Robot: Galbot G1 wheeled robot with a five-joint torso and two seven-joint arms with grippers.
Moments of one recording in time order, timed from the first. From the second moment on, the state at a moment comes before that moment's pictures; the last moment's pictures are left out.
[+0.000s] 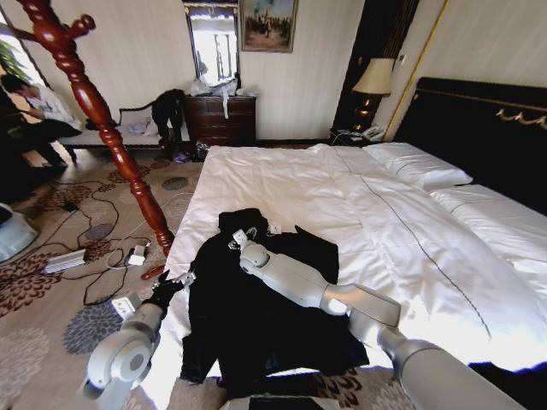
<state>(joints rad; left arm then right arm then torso) 1.58 -1.09 -0.64 -2.28 -0.87 0.39 -0.34 -0.20 1.50 -0.69 0.98 0.67 -0.44 0.51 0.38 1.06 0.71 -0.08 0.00</state>
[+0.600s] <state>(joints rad) 1.56 -1.08 -0.63 -2.26 -0.87 0.39 -0.34 -0.18 1.40 -0.65 1.05 0.79 -0.42 0.50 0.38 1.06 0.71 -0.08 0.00</state>
